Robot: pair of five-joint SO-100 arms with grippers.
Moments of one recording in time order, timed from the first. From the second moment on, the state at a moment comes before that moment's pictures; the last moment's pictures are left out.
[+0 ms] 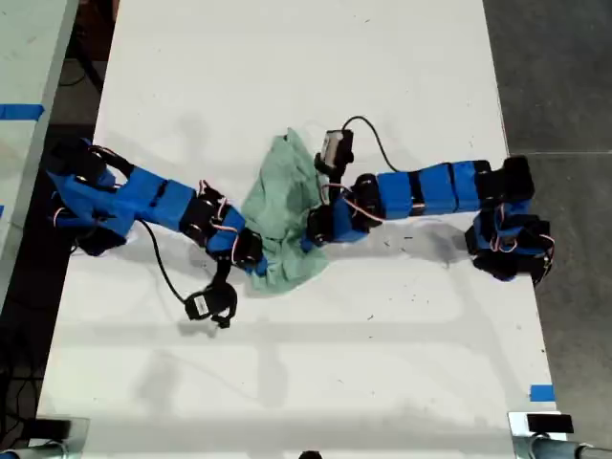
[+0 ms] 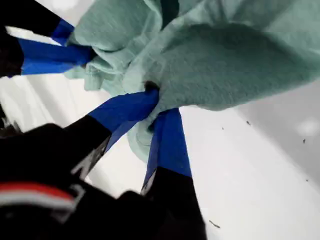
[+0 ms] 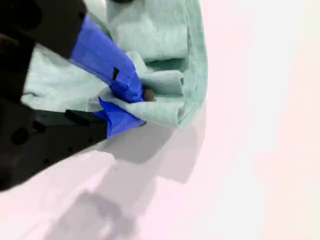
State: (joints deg) arm 0 5.9 92.5 92.5 63.1 -11.3; arm 1 1.5 80.8 65.8 69.3 -4.7
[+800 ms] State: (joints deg) arm 0 -40.0 117.7 96.4 75.3 6.8; arm 1 35.5 91.8 66.7 66.7 -12.1
